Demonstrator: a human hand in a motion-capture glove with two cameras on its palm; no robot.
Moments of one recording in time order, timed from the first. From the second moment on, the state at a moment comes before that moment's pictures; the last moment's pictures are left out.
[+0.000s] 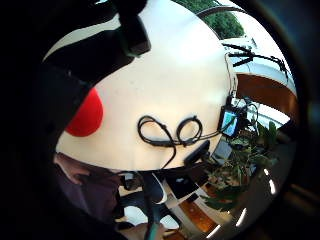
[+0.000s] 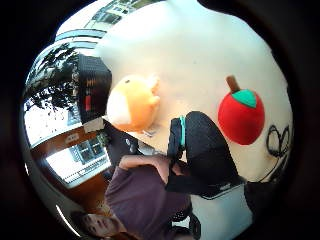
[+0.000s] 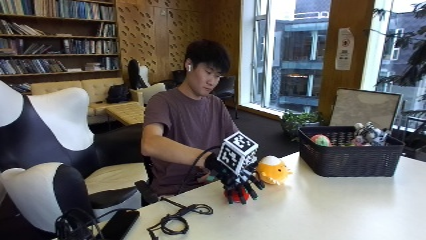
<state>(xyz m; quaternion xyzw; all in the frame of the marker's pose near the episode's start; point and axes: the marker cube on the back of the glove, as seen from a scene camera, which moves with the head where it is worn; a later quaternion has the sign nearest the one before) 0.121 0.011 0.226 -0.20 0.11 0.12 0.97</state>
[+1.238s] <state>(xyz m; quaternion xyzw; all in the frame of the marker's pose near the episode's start) -0.171 -0.211 0.049 0.08 0.14 -0.06 0.98</state>
